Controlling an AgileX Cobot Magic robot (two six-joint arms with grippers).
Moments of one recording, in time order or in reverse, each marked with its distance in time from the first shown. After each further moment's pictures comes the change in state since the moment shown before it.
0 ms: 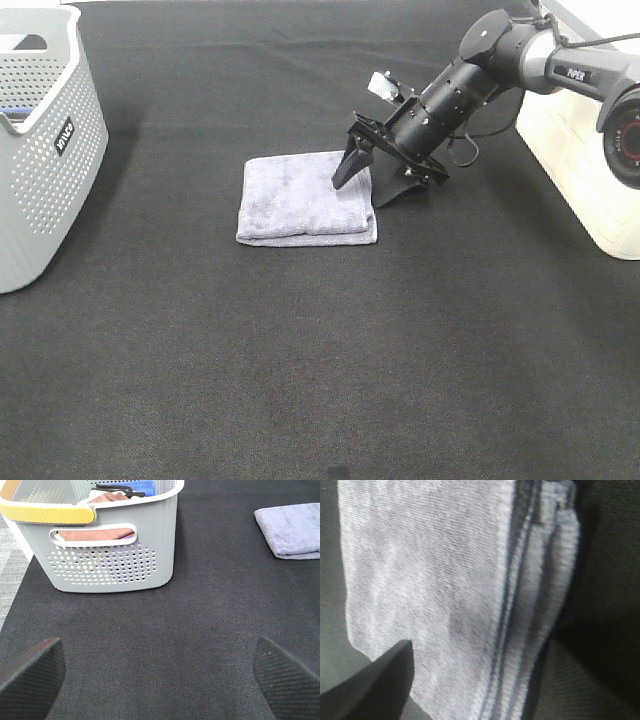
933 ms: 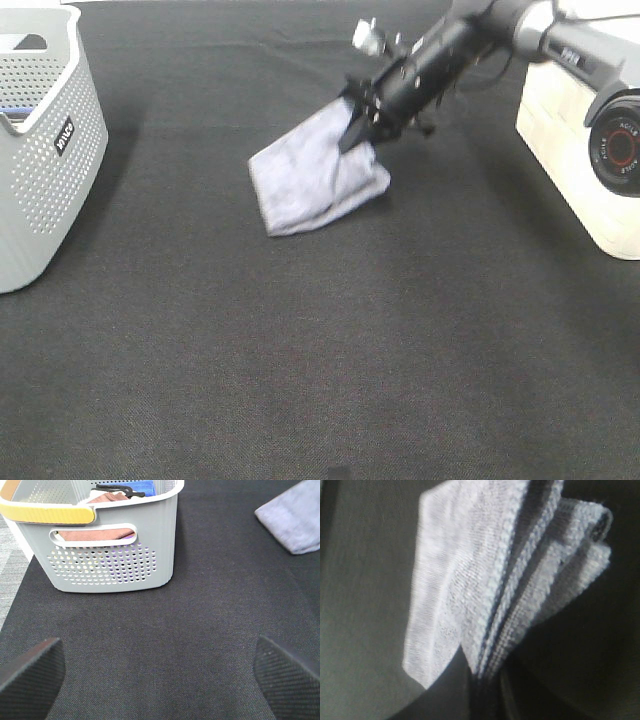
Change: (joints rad) left arm 0.000 0.000 0.000 0.000 0.000 0.000; right arm 0.023 0.009 -0.243 -0.063 0.029 -0.034
